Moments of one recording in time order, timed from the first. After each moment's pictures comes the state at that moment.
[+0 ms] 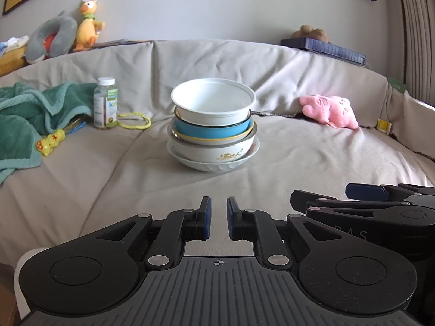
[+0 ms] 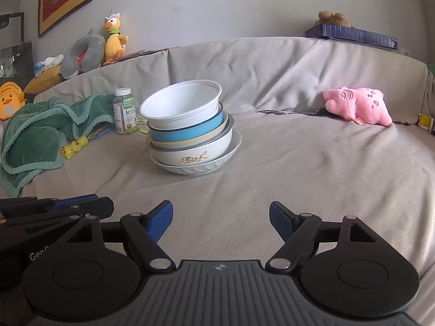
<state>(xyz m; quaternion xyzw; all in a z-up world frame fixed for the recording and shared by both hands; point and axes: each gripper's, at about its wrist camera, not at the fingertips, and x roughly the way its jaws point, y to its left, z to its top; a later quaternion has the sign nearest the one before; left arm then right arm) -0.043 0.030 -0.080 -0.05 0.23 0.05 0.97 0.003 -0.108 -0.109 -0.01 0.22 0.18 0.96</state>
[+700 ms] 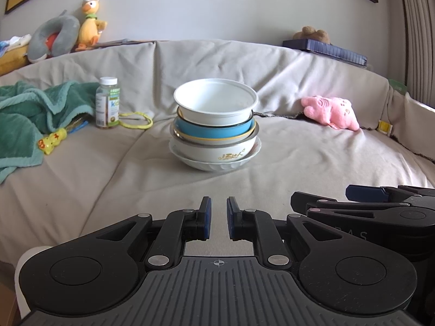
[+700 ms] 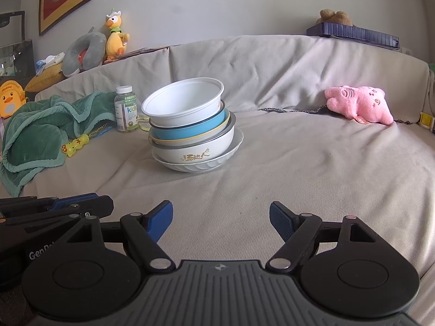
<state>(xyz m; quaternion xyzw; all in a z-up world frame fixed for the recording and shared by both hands) -0.045 0.030 -0.081 -0.05 0.22 0.05 0.97 0.003 -0.108 -0.109 -0.01 0.23 0.18 0.96</state>
